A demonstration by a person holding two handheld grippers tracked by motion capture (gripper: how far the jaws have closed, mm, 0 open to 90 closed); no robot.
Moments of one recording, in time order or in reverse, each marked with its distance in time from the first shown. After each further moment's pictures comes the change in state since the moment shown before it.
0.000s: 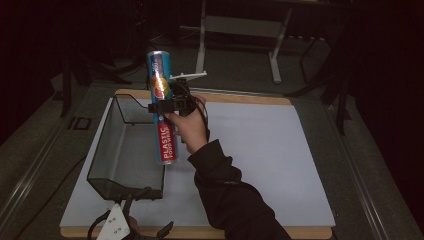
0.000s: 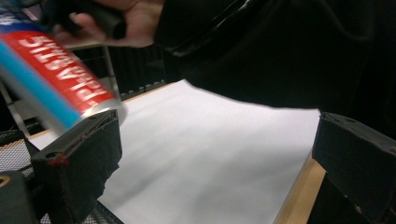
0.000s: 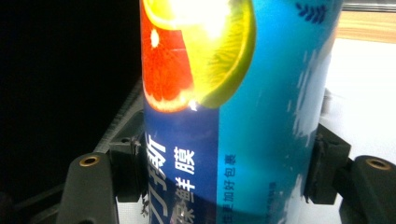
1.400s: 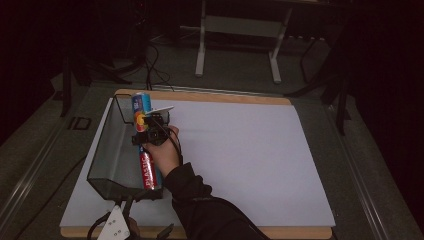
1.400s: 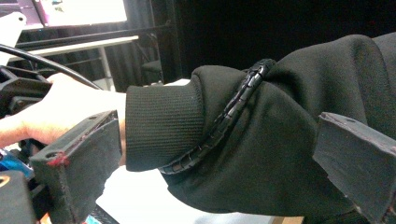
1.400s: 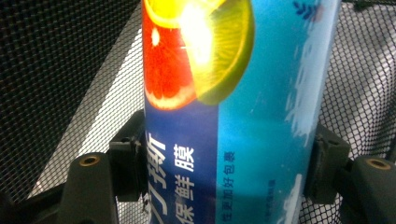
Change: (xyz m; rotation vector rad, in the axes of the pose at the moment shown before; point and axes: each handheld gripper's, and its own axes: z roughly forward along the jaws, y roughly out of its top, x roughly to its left) left arm -0.002 0.000 -0.001 0.000 -0.012 0.010; right arm 0.004 -0.071 0.107 0.188 -0.126 0.070
